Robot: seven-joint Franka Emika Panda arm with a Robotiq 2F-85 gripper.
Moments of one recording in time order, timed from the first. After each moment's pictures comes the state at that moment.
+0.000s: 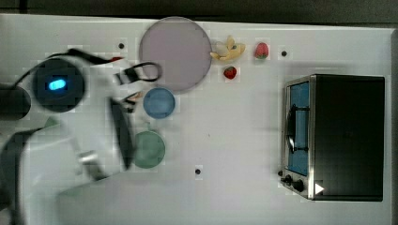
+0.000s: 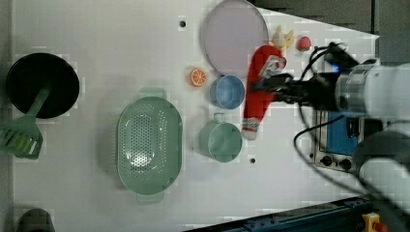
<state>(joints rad) -0.07 0.11 0.40 -1.97 0.07 0.58 -0.16</state>
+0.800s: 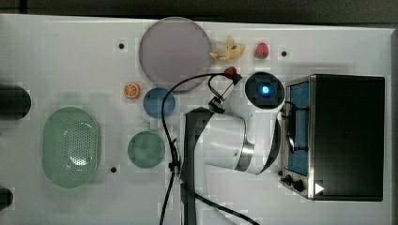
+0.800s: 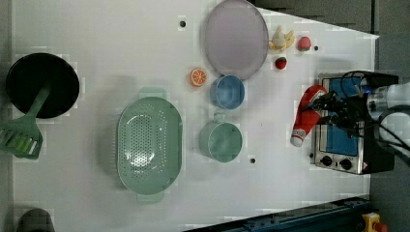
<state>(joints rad) -0.18 0.15 0.03 -2.21 0.05 0.64 -0.29</state>
